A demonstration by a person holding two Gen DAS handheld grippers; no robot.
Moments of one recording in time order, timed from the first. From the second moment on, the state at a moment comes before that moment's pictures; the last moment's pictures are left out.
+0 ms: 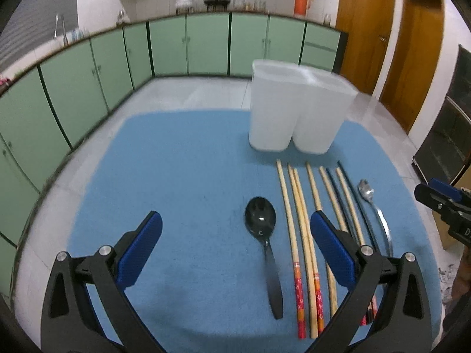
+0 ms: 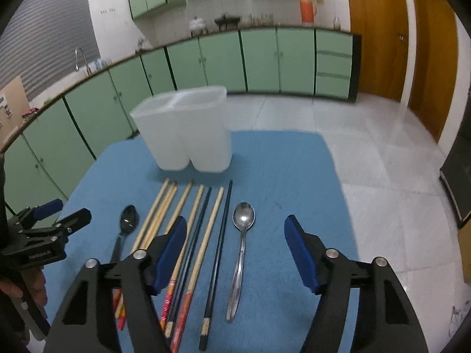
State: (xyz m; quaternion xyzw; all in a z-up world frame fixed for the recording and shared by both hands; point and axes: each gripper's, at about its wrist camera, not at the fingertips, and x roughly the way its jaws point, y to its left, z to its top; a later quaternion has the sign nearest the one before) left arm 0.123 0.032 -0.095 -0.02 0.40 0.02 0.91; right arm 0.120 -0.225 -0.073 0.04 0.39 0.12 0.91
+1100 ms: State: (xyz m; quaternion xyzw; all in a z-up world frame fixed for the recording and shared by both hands) left arm 0.184 0.020 -0.144 -0.04 0.48 0.02 0.87; right arm 0.199 -0.220 -0.136 0.05 0.48 0.13 0.86
